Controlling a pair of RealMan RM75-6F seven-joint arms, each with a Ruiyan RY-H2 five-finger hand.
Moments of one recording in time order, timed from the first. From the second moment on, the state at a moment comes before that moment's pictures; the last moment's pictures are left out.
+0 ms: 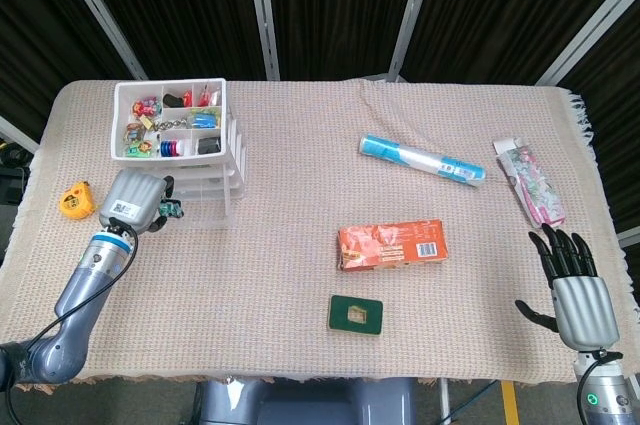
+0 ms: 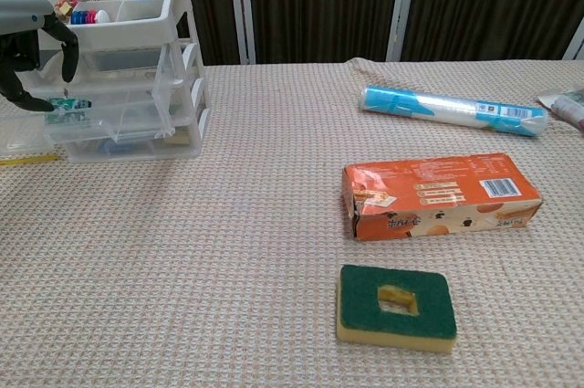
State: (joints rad) left arm -0.76 -1.15 -0.15 -1.84 0.78 1.09 0.78; right arm 0.08 -1.21 0.07 -1.57 -1.58 1.56 -0.09
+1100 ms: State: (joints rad) left arm -0.55 -1.09 0.12 -1.78 1.75 1.35 0.62; right arm 0.08 -1.22 0.07 -1.57 -1.58 1.56 -0.10
